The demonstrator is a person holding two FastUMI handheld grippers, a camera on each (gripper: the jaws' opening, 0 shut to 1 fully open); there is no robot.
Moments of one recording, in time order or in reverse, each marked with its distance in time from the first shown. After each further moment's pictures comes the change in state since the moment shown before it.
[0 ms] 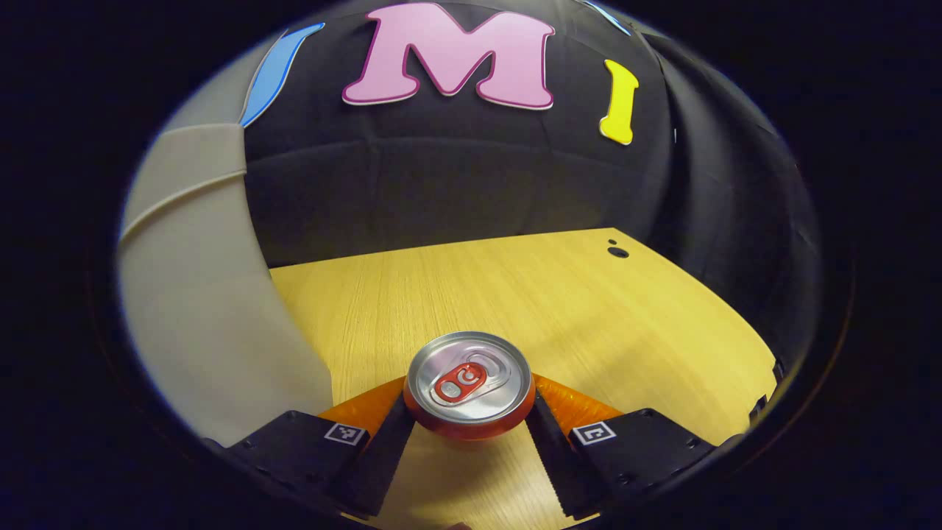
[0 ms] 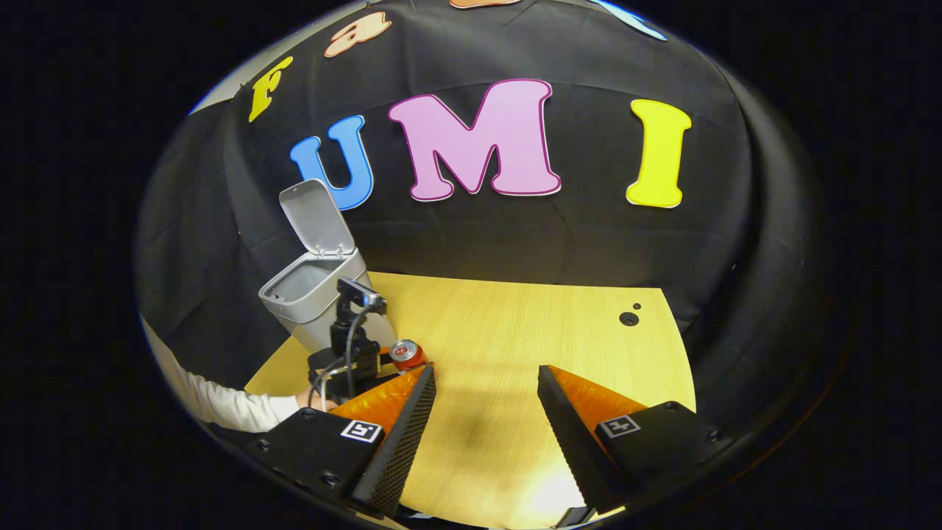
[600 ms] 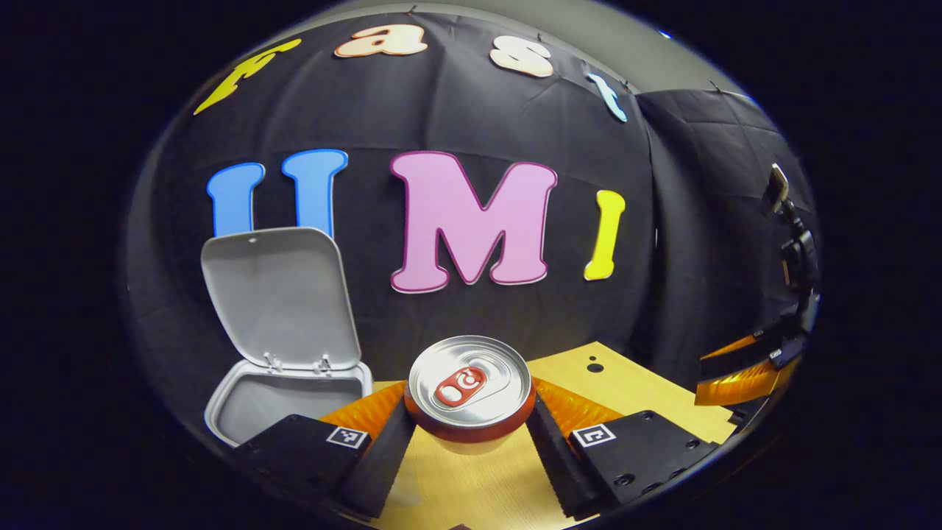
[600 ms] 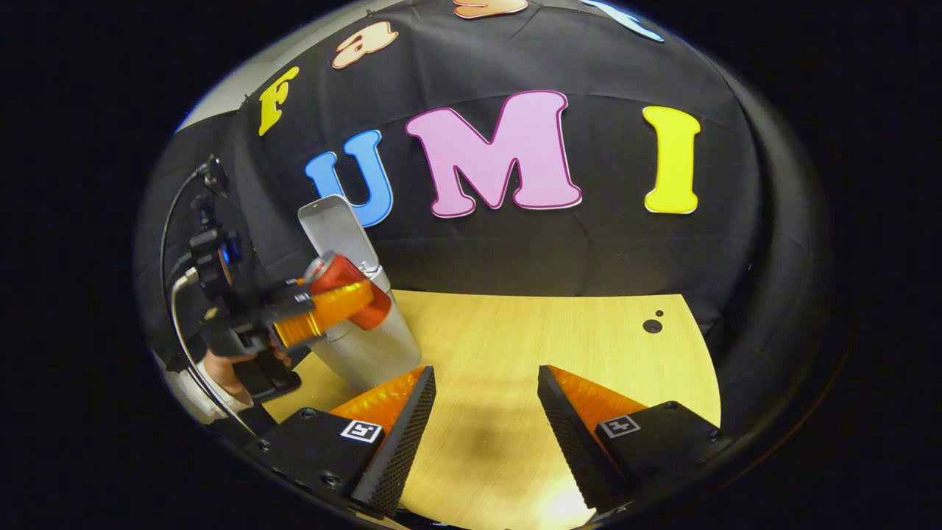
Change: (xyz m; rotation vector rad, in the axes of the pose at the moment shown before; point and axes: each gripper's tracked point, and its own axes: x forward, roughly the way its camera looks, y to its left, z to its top) left arm -0.178 0.061 0.197 -0.016 -0.353 0.059; right arm 0.006 0.045 0.009 0.023 -0.071 0.074
